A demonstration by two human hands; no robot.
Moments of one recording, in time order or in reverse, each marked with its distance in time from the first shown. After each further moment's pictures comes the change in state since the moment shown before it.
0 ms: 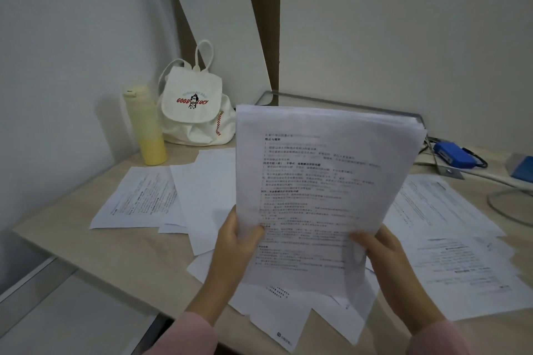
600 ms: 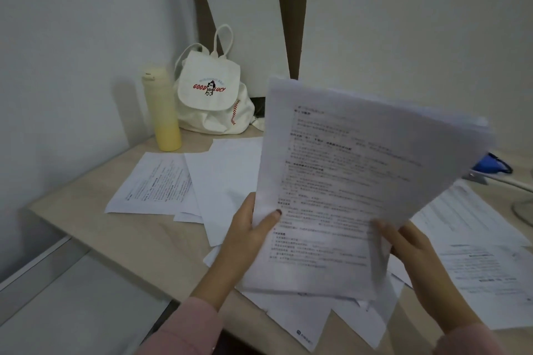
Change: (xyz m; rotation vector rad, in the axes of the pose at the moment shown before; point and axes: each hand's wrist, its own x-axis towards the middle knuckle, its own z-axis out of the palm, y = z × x) left_hand 0.012 -0.004 -0.018 -0.005 -0.094 -0.096; right_hand 0.008 -0.010 0.003 -0.177 0.022 0.062
